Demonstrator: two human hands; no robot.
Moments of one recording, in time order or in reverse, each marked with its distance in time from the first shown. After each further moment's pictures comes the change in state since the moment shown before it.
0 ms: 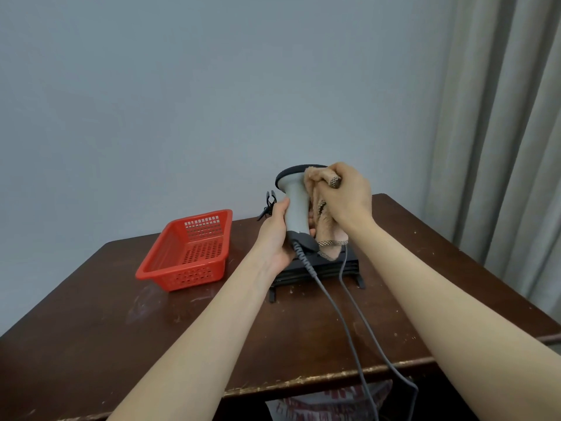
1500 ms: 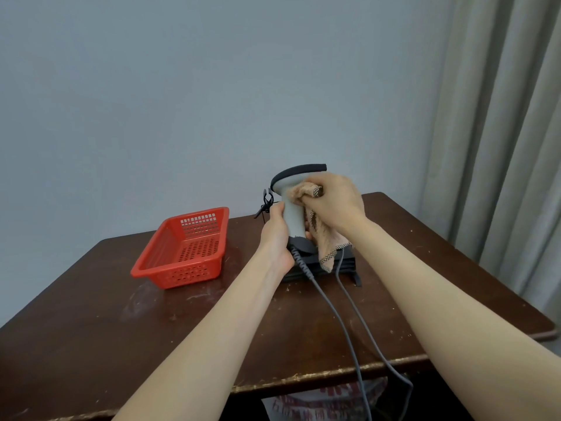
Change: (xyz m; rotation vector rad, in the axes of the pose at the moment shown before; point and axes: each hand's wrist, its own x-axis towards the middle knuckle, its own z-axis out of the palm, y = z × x) left_hand -0.002 -0.010 0.008 -0.050 0.090 0.021; right_hand -0.011 -0.013 -0.007 -0.242 -0.253 -0.154
